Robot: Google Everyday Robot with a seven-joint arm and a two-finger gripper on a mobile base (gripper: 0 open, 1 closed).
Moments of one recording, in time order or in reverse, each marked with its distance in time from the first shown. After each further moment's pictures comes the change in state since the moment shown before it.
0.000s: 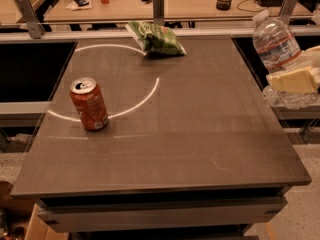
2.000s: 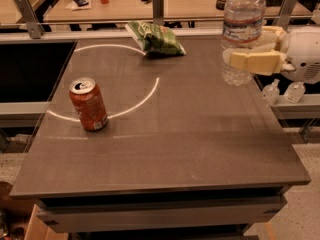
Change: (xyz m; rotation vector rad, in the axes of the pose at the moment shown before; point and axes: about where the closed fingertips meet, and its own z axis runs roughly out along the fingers) arm -0.094 0.050 0.026 -0.488 -0.684 -0.087
